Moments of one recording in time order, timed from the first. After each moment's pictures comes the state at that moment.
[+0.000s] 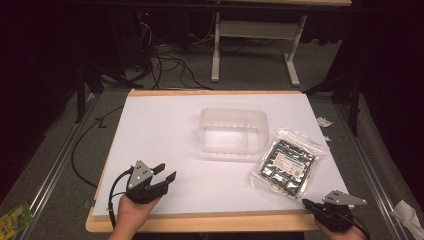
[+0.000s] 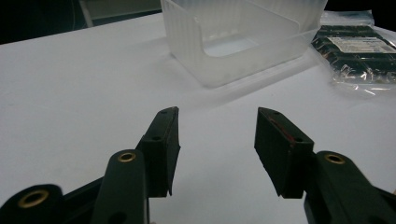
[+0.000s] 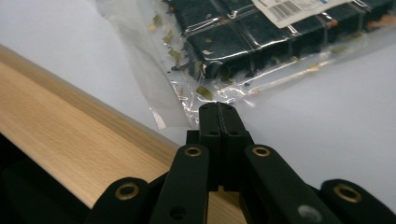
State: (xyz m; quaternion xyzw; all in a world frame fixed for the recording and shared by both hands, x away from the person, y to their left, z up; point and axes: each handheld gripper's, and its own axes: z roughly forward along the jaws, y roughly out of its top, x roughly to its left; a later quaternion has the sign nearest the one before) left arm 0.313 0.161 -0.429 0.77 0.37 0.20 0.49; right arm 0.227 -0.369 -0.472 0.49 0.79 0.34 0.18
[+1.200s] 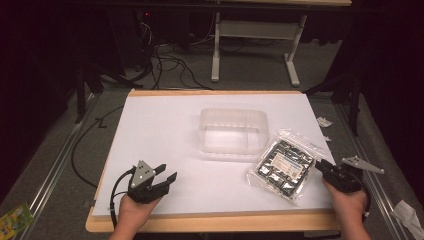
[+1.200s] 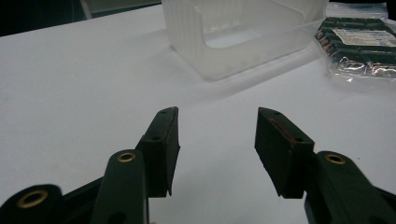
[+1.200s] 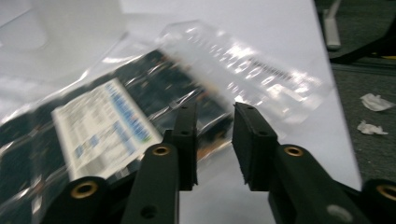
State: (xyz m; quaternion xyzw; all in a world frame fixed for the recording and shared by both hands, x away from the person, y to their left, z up) left arm 0.316 0.159 -0.434 0.77 0.37 0.20 0.47; right arm 0.311 -0.425 -0.458 0.58 0.65 0.40 0.27
